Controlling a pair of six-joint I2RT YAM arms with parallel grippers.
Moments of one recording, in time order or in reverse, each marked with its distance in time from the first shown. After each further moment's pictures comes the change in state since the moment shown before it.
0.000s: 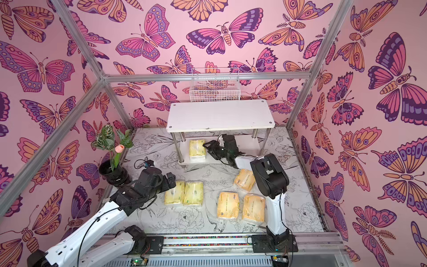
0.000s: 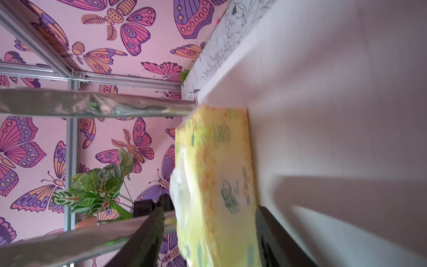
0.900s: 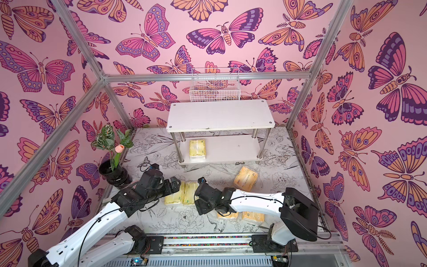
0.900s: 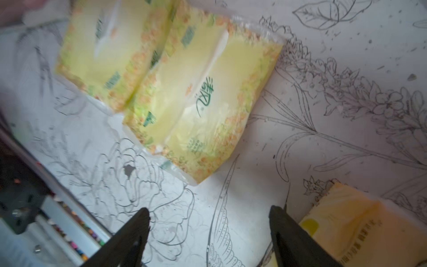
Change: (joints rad) left arm -0.017 -0.002 -0.033 -0.001 0.168 -0.046; right arm 0.719 -0.474 -0.288 -0.861 0.657 -0.560
